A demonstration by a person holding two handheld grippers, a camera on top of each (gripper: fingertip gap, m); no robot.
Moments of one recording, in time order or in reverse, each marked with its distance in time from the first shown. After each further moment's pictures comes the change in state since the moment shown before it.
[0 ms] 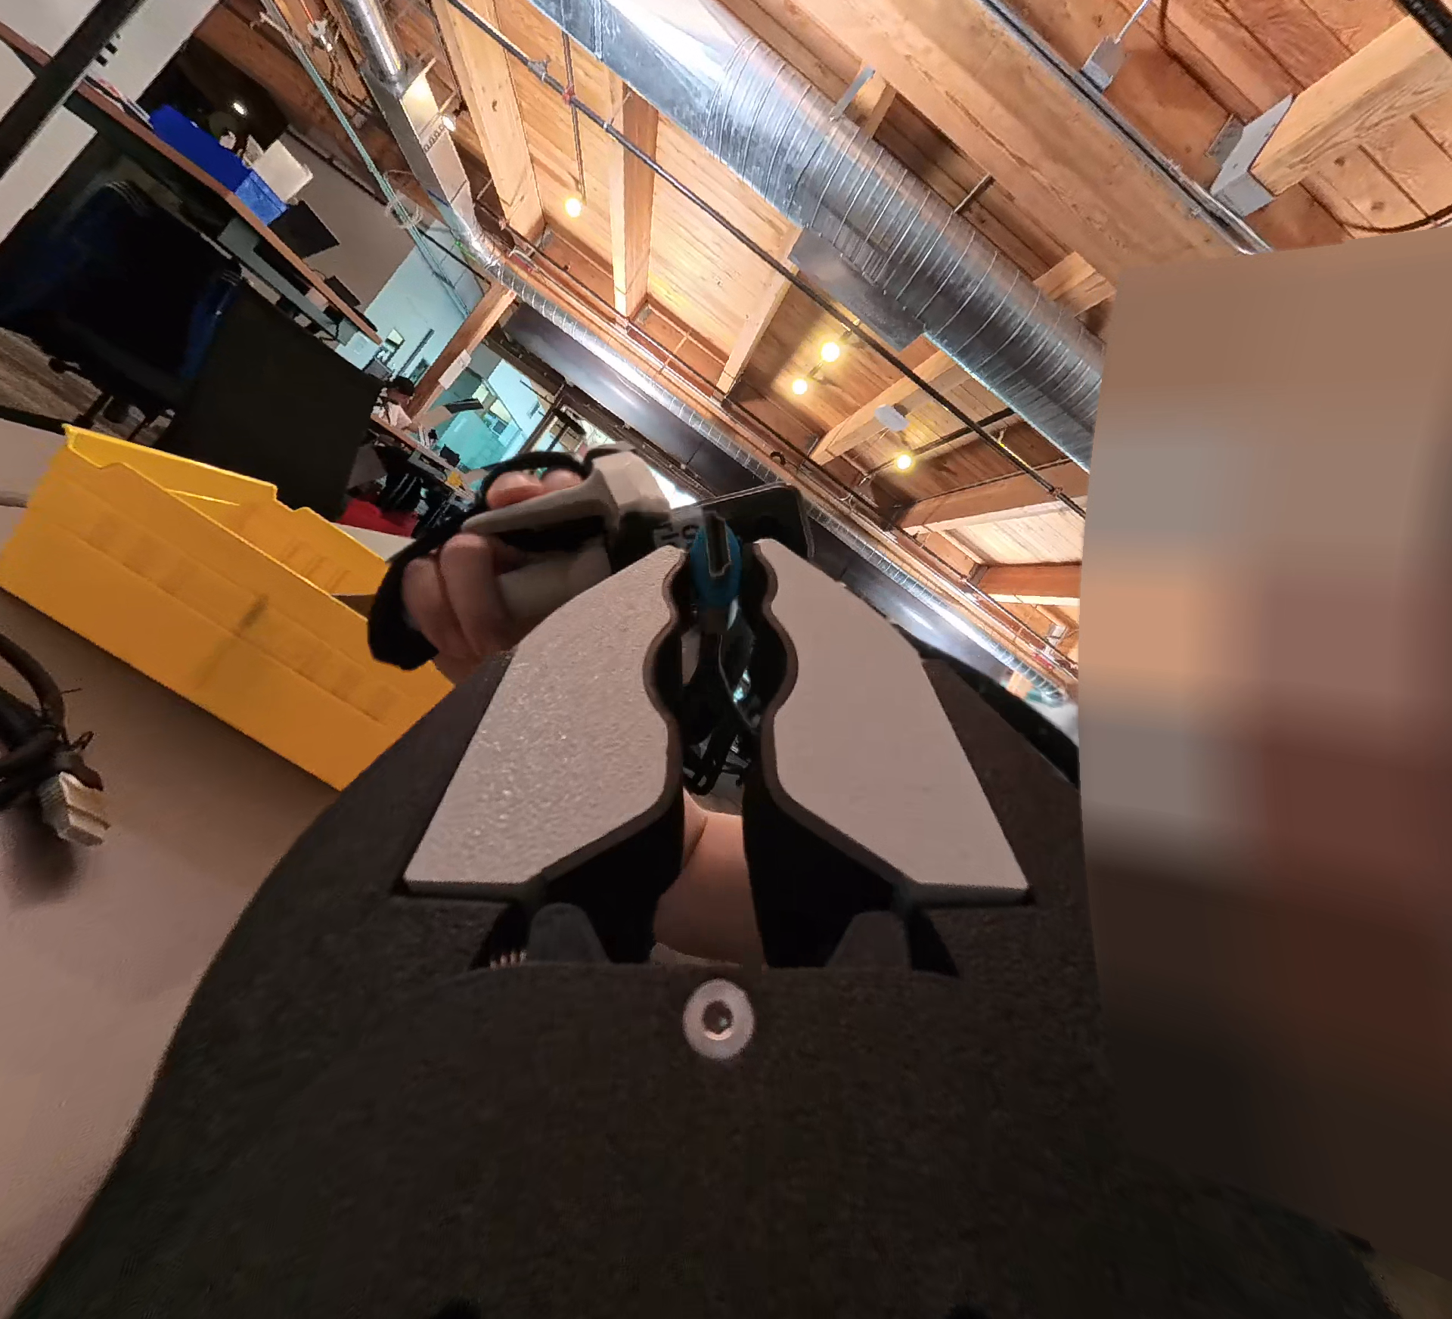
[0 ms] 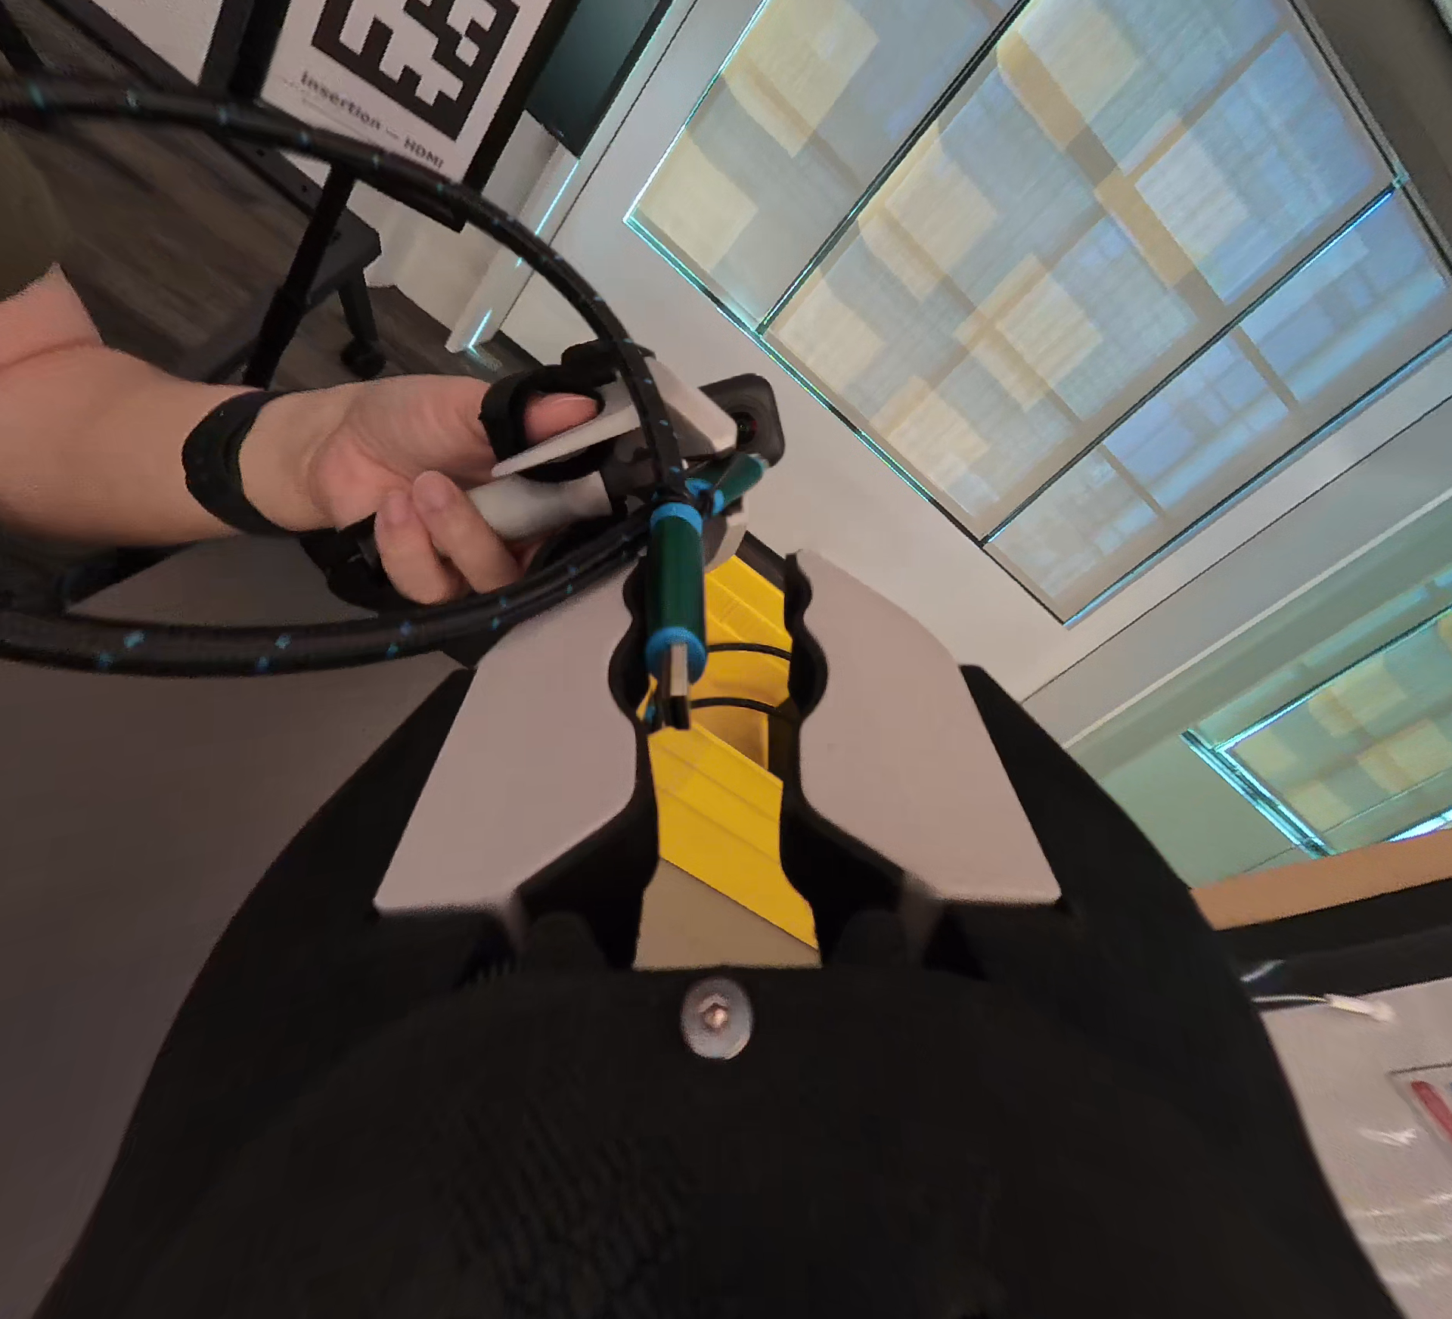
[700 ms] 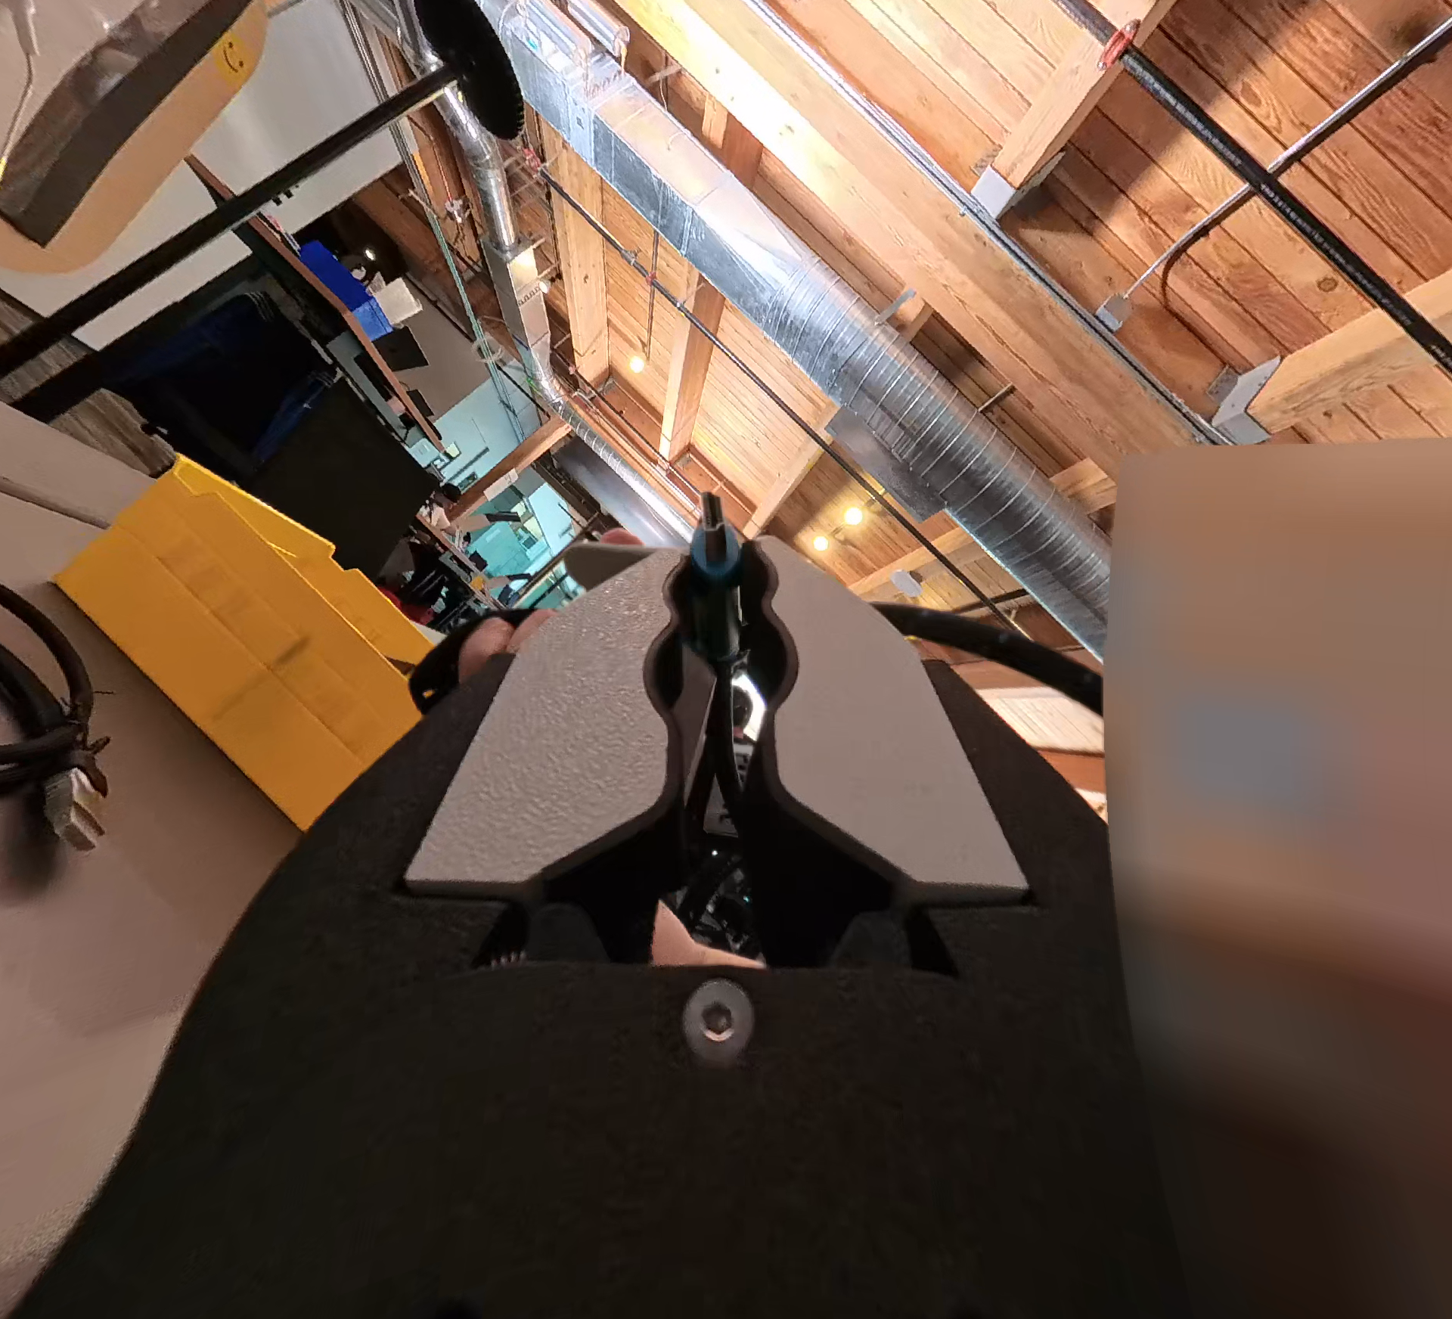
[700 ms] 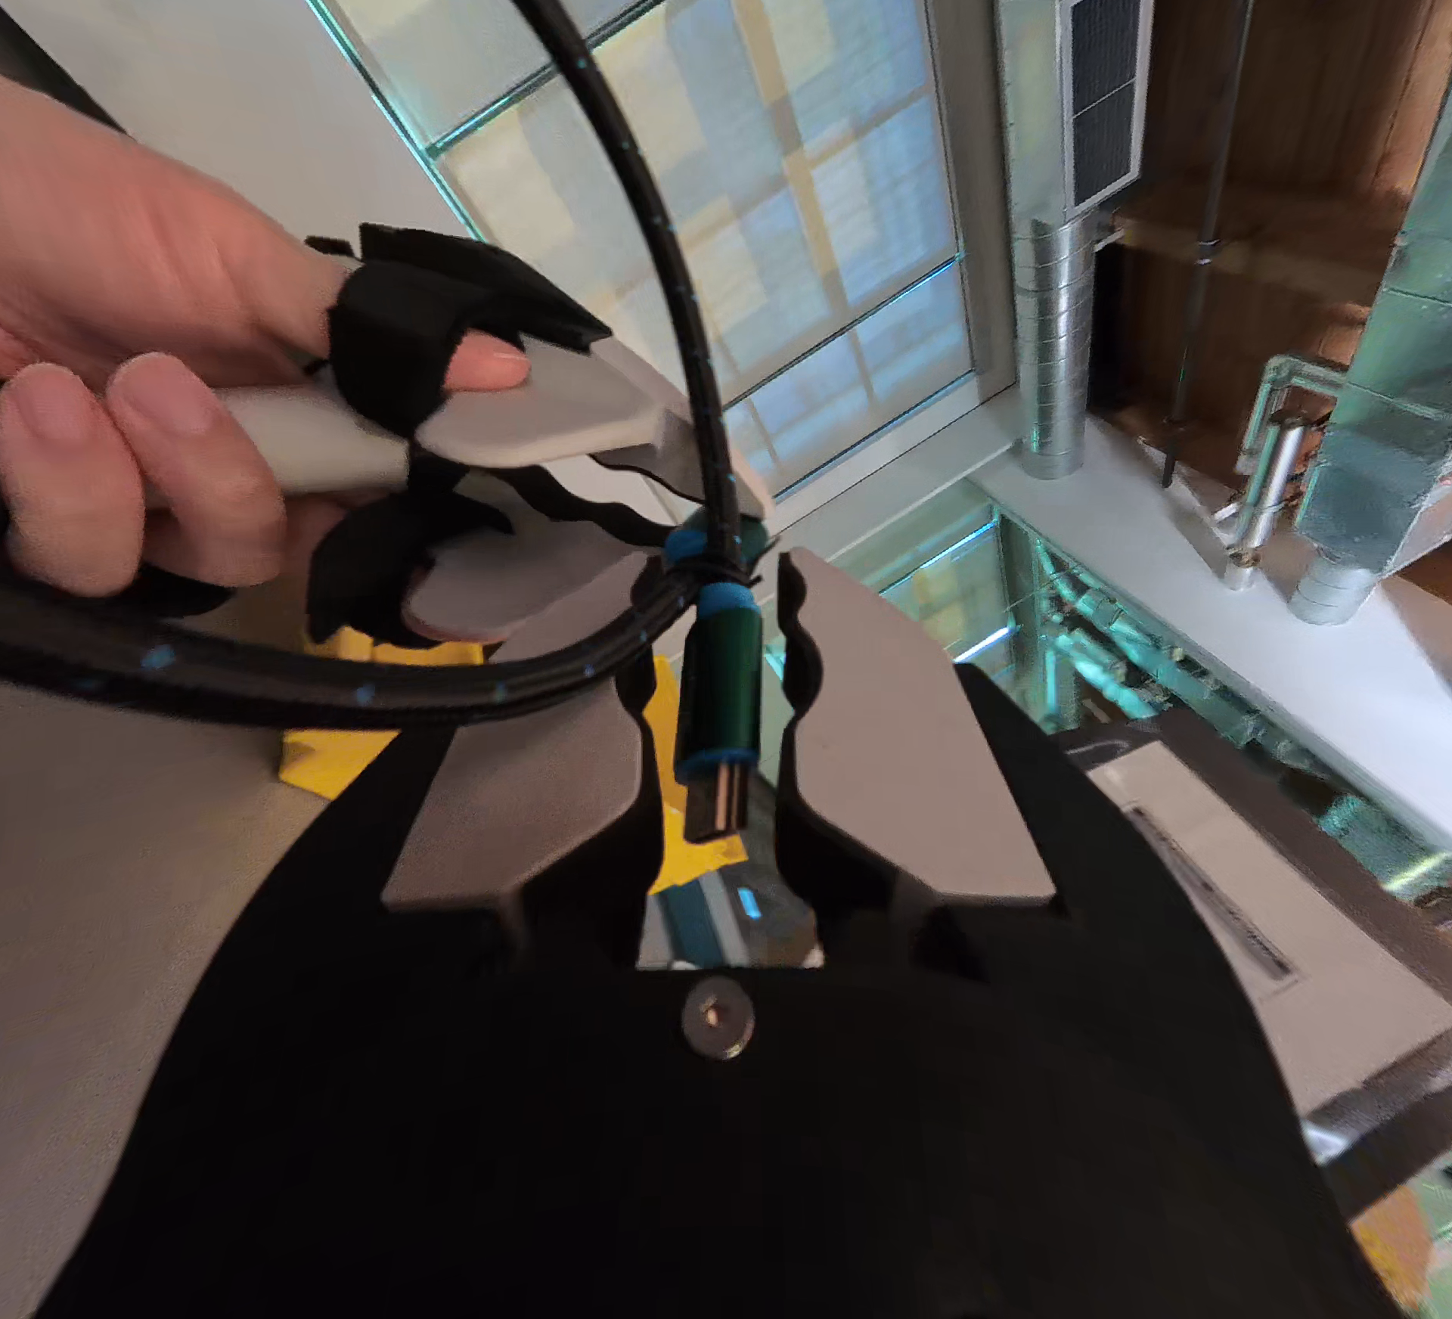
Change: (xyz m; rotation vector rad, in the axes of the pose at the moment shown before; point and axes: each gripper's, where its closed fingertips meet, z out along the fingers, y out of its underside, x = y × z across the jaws) left arm -0.027 -0.012 -0.003 0.226 -0.084 -0.108; right arm 0.013 0.017 0.014 -0.154 0.415 -0.417
